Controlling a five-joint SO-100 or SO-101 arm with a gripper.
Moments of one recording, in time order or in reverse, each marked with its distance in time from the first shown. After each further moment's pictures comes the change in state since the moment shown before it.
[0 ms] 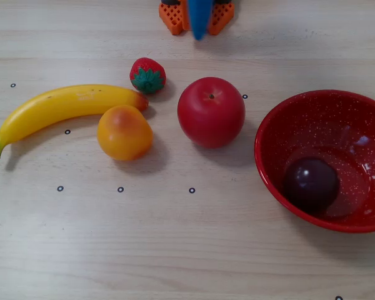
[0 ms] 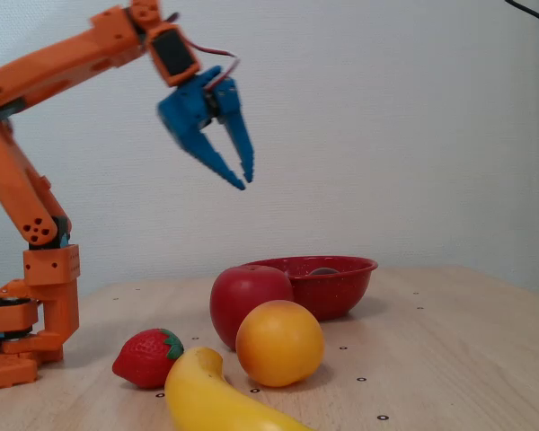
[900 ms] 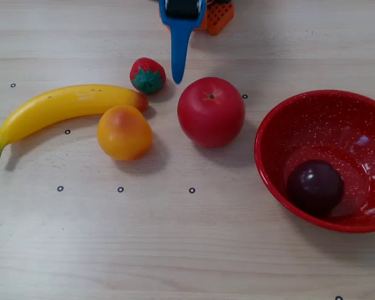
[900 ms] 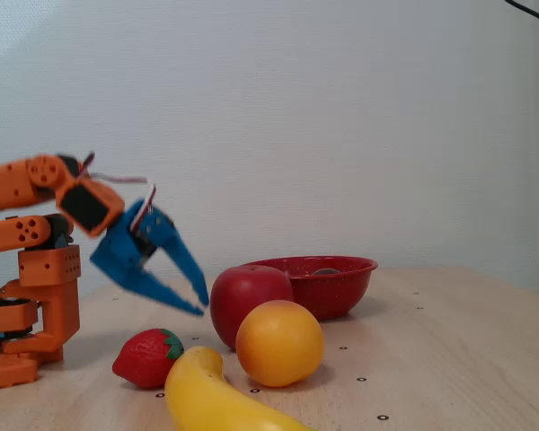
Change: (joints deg) arm -7.1 67.6 81.7 -28.2 -0.5
